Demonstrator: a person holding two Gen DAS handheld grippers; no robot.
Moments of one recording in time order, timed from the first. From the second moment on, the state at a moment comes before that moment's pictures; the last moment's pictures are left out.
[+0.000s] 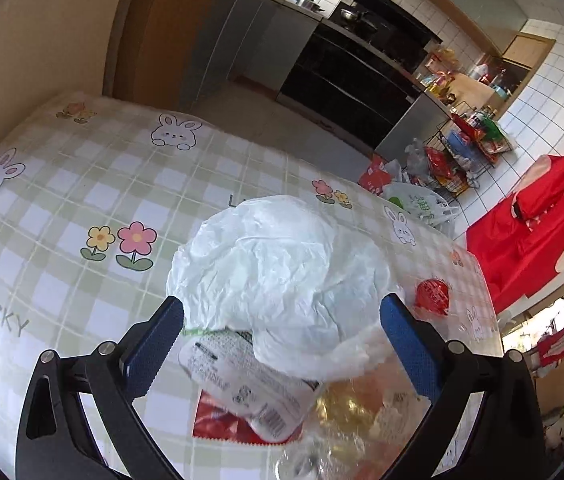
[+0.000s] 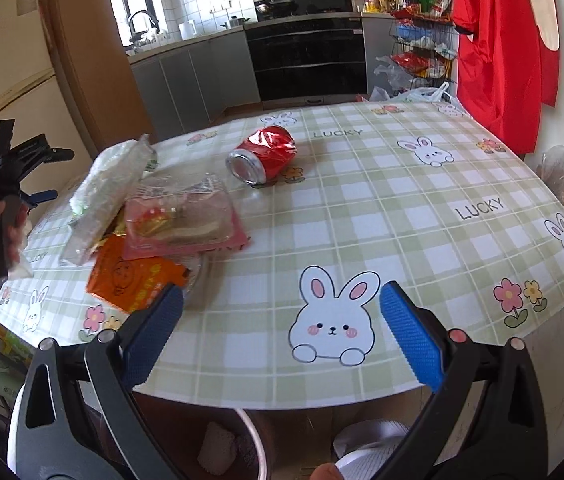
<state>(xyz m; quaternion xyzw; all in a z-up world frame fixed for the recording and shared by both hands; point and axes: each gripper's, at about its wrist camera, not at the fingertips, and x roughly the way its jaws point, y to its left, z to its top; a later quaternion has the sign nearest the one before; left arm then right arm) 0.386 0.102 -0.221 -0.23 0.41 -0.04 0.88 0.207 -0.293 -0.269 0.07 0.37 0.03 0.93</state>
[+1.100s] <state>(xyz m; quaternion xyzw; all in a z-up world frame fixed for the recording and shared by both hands) 0.369 0.099 -0.176 -0.12 0.33 -0.07 0.93 0.258 -0.251 -0.268 0.02 0.37 0.09 0.92</state>
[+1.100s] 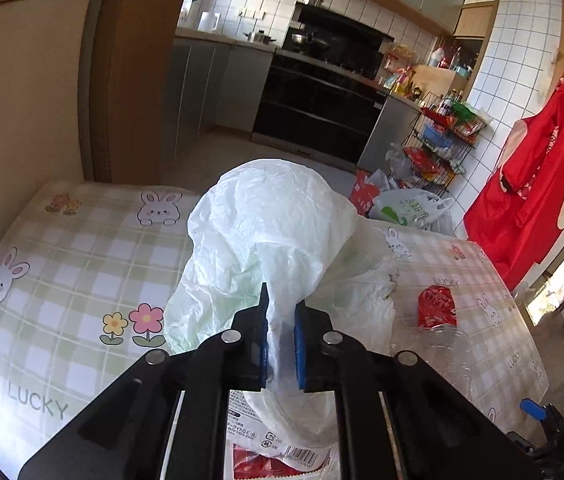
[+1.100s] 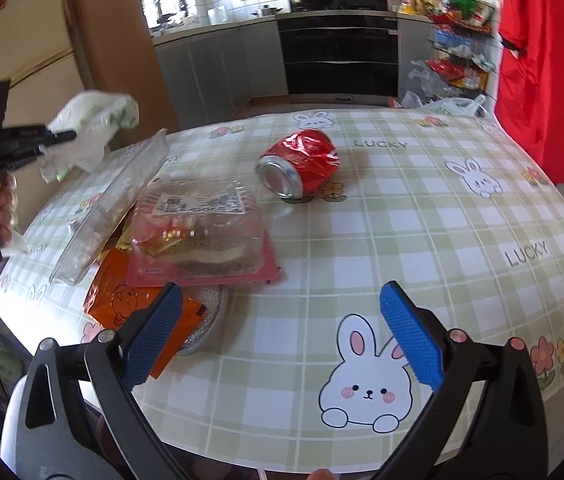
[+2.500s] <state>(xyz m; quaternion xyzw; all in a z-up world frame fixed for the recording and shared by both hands) 0.138 0.149 -0.198 -0.20 0.27 -0.02 0.94 0.306 -0.155 -0.215 0.15 0.33 0.18 0.91</state>
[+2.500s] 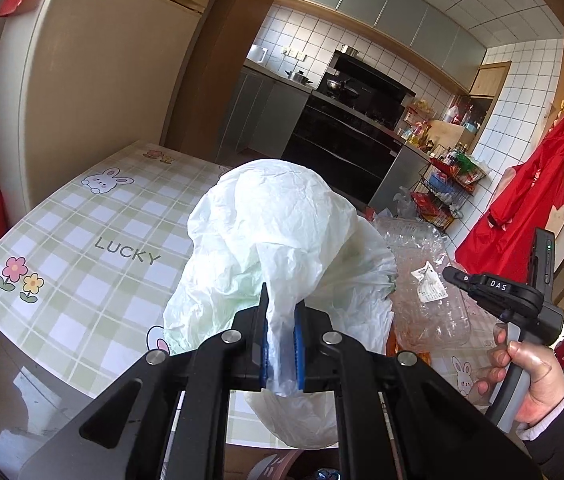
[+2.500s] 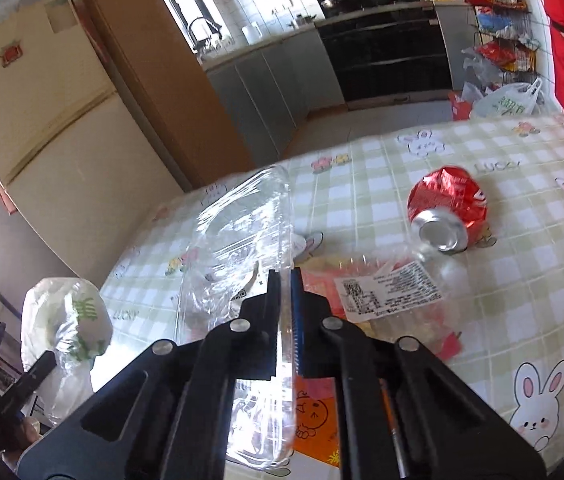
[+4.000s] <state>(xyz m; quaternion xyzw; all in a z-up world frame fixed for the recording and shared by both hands) 0.035 0.108 -0.122 -0.18 0.22 -0.06 0.96 0.097 -0.171 -0.164 0.01 0.27 0.24 0.93</state>
